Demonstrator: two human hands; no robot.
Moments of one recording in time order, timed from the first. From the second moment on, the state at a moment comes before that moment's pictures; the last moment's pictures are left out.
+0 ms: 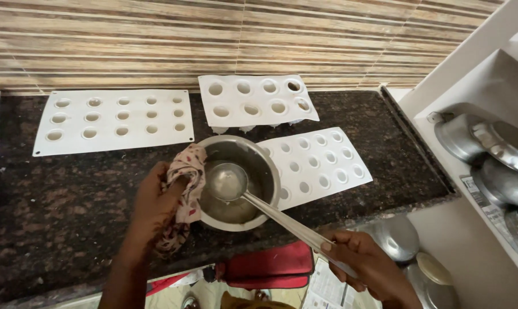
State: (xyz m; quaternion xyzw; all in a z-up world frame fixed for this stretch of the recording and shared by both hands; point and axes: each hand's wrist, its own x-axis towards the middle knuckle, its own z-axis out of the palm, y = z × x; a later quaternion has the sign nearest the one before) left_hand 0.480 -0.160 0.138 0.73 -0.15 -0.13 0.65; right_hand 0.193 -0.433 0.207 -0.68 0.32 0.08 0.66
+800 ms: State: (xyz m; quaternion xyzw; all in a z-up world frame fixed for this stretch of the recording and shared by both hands) left_hand 0.499 -0.149 0.093 0.69 -0.08 -0.11 0.71; right_hand 0.182 -0.472 0.215 -0.67 0.34 0.08 0.65
